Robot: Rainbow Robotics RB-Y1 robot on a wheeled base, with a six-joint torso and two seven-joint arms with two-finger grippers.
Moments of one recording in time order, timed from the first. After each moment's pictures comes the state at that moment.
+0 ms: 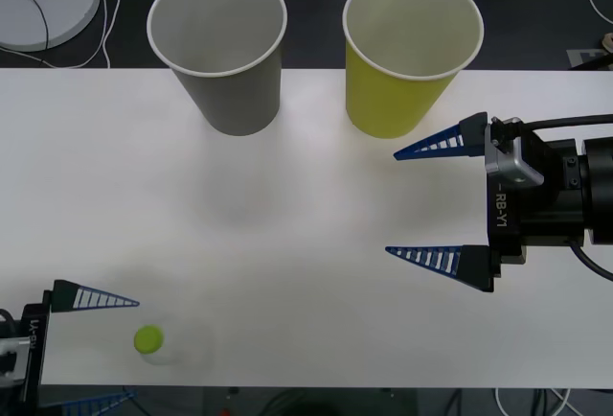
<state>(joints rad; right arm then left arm) -0.06 -1.09 0.06 -2.27 1.39 -0.92 -0.54 0.39 0.83 0.12 -1.69 -1.16 -1.34 -0.51</state>
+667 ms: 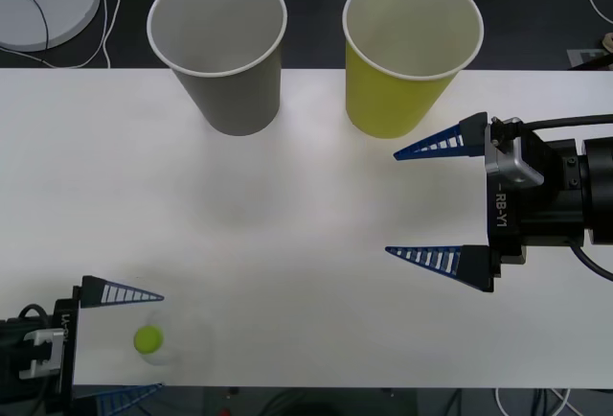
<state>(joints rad) -0.06 -1.09 0.06 -2.27 1.39 -0.92 -0.54 0.35 0.76 0.08 -1.70 -1.19 -1.31 -0.48</state>
